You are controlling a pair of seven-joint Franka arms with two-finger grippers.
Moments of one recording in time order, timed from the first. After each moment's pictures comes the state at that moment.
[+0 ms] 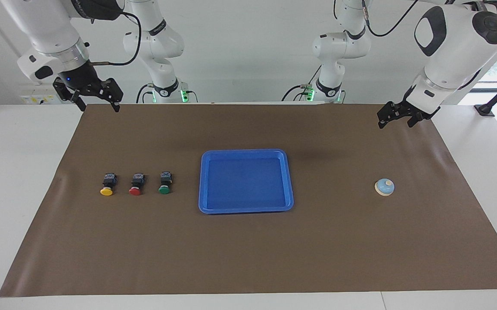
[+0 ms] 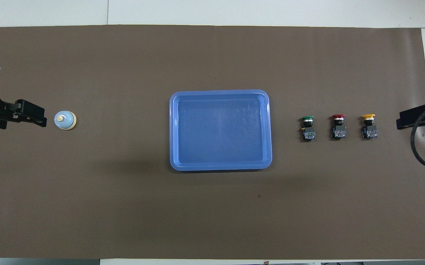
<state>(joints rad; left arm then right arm) -0.04 0.04 -0.02 -1.62 -0.01 1.53 -0.02 -0.03 -0.06 -0.01 -1.62 -0.02 1.51 0.00</state>
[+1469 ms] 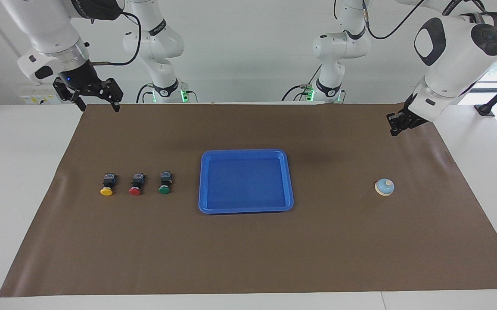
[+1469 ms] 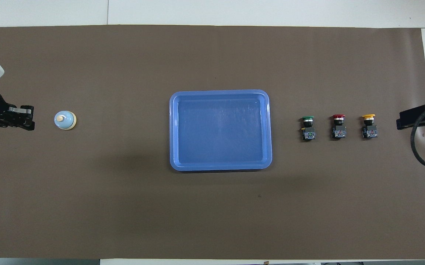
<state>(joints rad) 0.00 0.04 -0.02 -1.70 -0.01 1.61 -0.01 -0.03 -0.06 -0.01 -1.62 -0.02 1.51 0.00</state>
